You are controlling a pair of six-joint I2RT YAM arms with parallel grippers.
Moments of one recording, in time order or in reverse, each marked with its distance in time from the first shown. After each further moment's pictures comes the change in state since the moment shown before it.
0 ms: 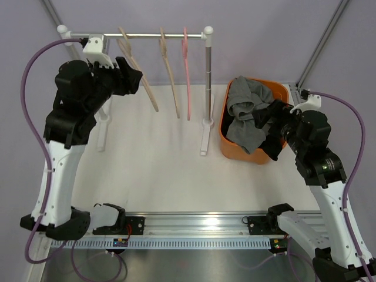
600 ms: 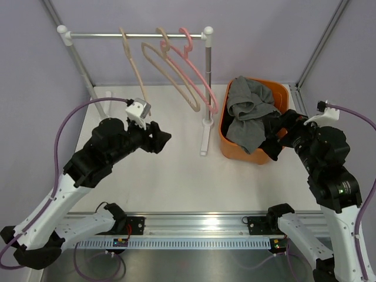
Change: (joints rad) left arm -0.443 -0.398 -0.660 0.122 -0.073 -0.020; right arm 0.000 -0.129 0.043 -0.112 0.055 -0.041
